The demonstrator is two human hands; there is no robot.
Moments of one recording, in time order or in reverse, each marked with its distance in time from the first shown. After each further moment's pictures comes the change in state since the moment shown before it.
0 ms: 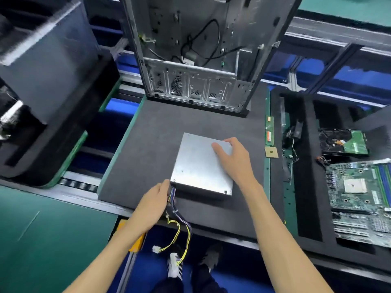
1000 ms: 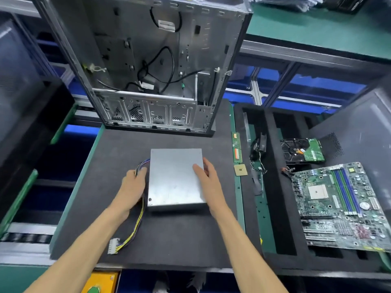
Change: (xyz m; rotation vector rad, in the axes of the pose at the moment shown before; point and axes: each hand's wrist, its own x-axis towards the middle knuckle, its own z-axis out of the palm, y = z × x) left_hand 0.091 0.098 -0.008 -0.083 0.127 0.035; right_hand 0.011 0.004 -0.002 0.475 0.021 0.269
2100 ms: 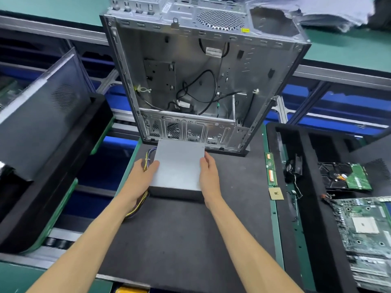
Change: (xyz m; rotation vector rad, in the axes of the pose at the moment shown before) left_hand 0.059 0.010 -0.079 -0.163 -0.015 0.135; right_hand 0.053 -0.040 0.109 0.060 0.024 -0.057
